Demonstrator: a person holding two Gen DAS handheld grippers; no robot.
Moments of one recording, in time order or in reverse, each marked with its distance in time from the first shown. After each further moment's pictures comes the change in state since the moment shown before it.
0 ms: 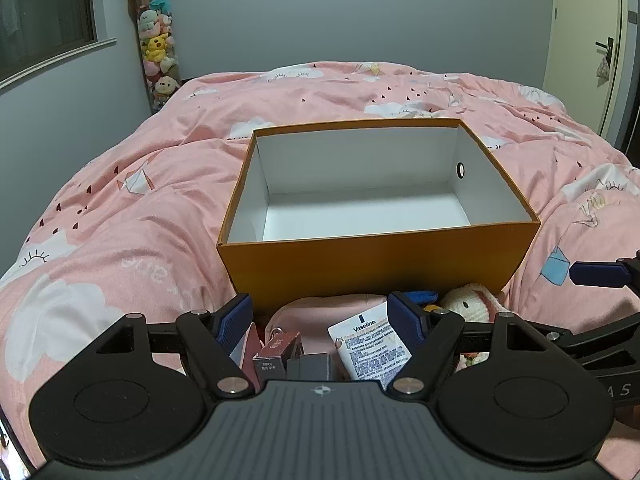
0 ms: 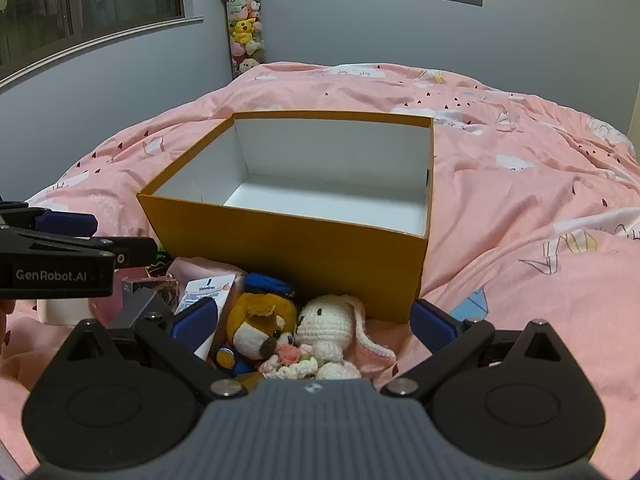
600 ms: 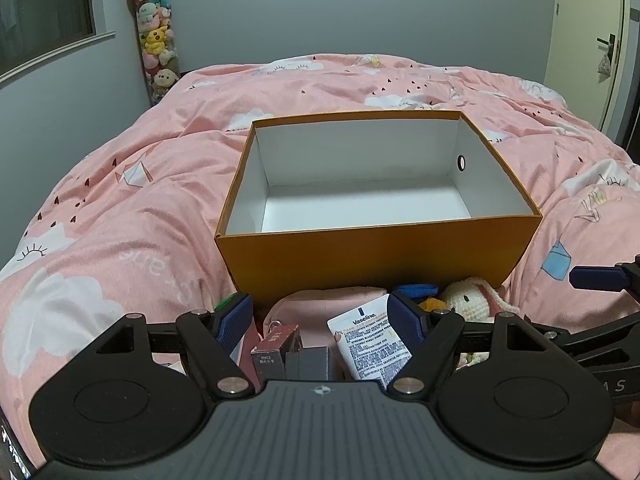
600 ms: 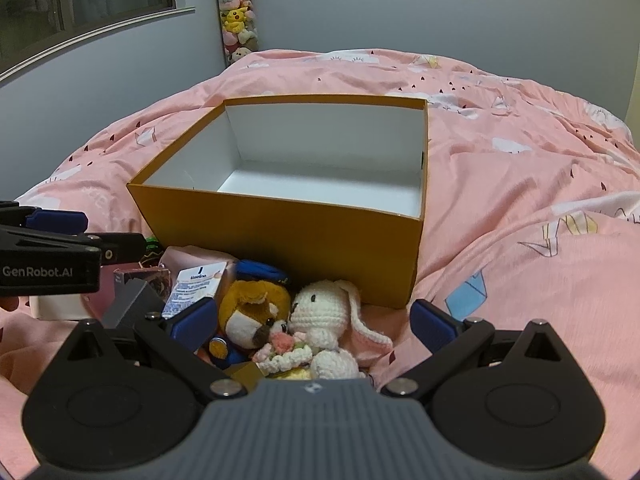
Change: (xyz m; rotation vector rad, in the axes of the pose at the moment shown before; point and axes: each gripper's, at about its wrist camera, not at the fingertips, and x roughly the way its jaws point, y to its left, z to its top) left arm 0.003 0.002 -0.002 -0.011 0.025 0.006; right arm 0.007 -0.005 -0.003 0.026 0.039 -0.008
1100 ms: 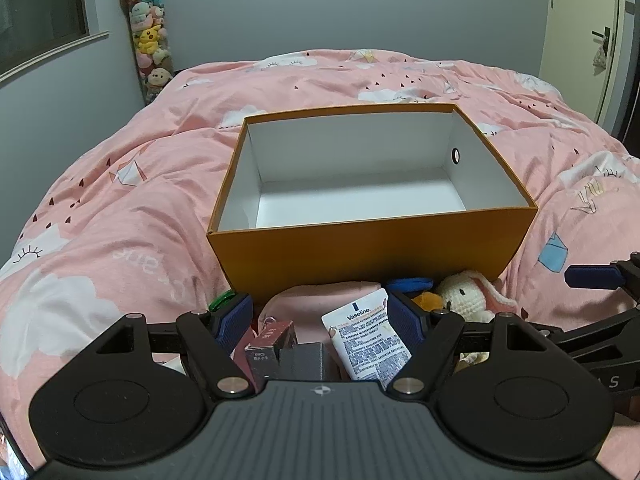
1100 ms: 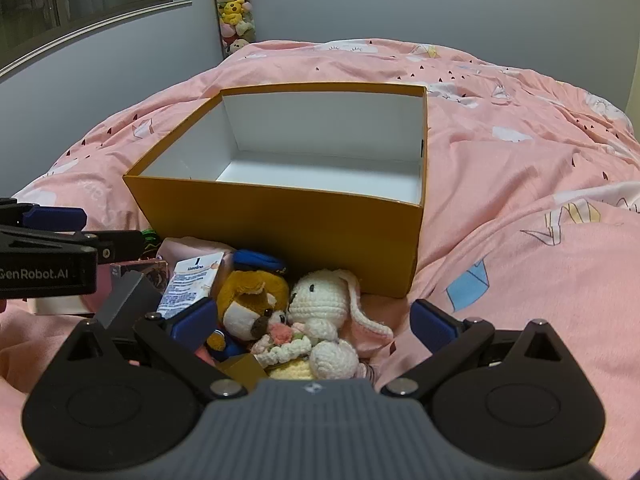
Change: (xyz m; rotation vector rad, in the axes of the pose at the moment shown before) left arm 0.002 -0.005 -0.002 0.013 0.013 -0.002; right arm 0.004 -0.001 -0.002 0.013 0.029 -0.005
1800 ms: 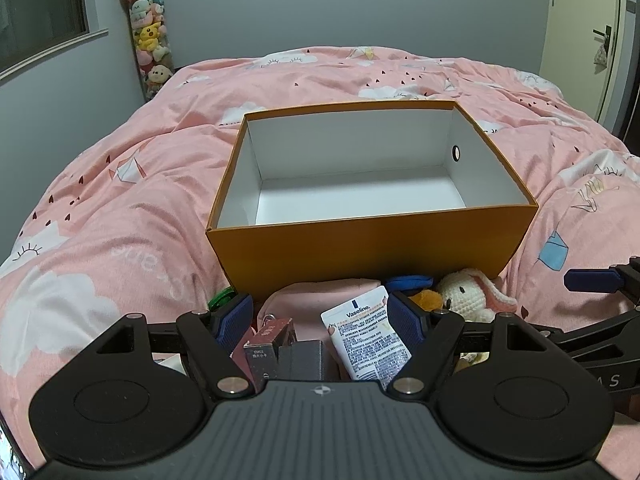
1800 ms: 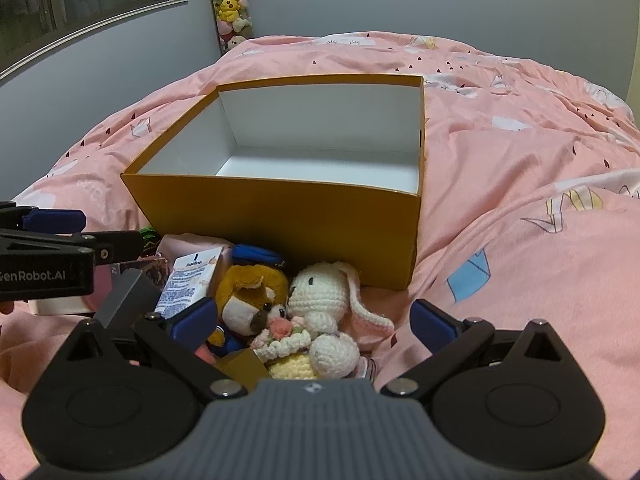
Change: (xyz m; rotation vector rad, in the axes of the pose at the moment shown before) left arm 0.001 0.001 0.000 -0.026 0.010 0.021; right arm 0.002 -0.004 -0.002 0.023 0.013 0.009
